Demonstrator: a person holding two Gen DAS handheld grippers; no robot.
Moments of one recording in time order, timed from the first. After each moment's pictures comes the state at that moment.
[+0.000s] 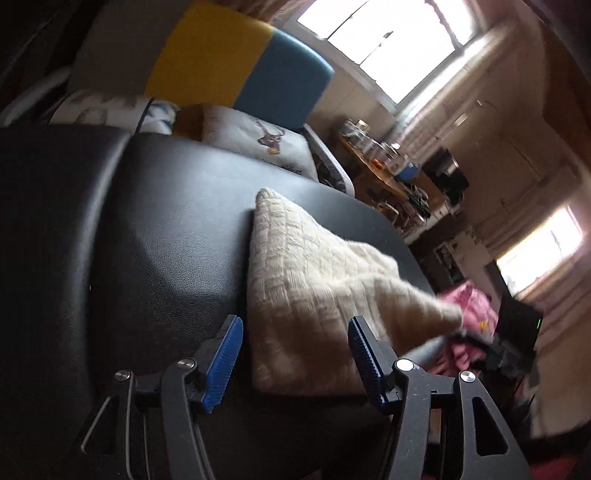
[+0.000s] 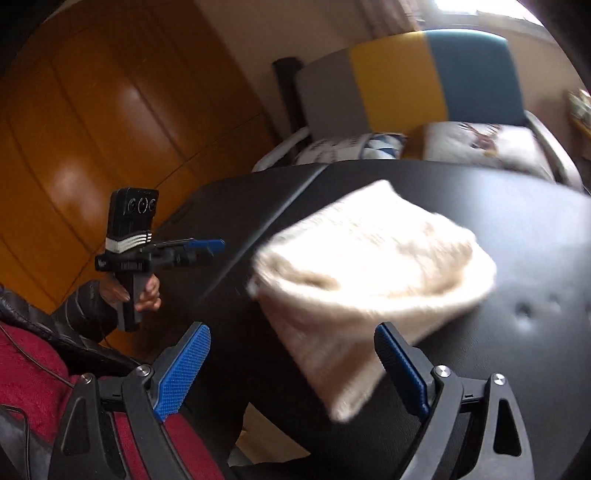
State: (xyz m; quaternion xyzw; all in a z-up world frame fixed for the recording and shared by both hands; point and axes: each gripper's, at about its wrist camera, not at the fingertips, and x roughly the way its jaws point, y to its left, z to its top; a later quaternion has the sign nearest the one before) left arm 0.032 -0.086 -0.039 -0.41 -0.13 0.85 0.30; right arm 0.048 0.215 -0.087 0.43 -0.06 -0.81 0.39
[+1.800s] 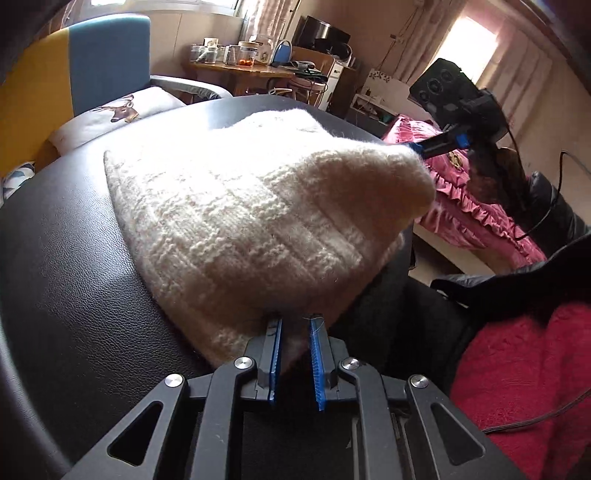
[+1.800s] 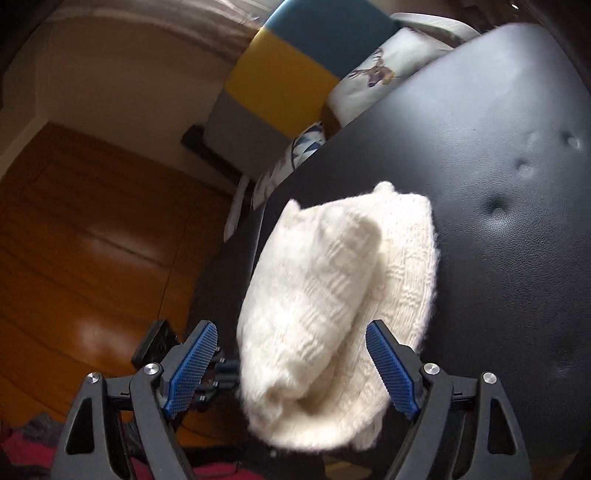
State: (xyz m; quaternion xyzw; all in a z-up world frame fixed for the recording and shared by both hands) left arm 0.035 -0.010 -0.083 -0.44 0.10 0.75 0.49; right arm 0.046 0.322 -0.171 0.44 -0.40 -0.77 0.24
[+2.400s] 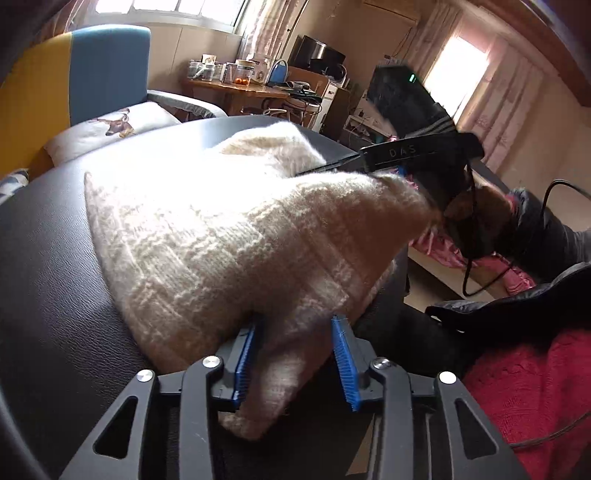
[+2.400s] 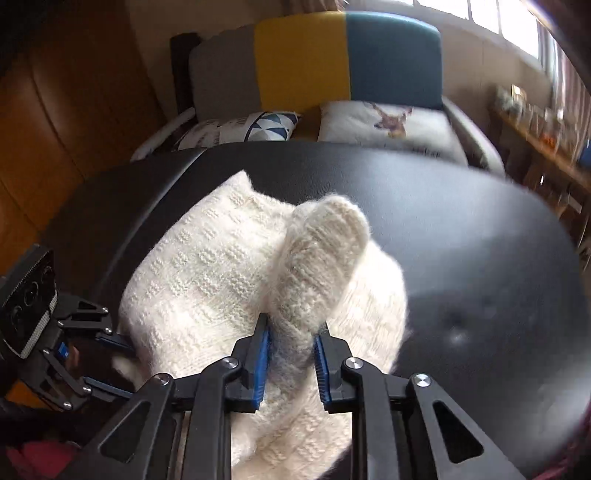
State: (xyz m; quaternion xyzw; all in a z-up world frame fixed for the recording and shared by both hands) left arm 0.022 -0.004 -0.097 -0.42 0.06 0.75 0.50; right arm 0.007 0.195 -0.125 0.45 0.04 -0.88 0.13
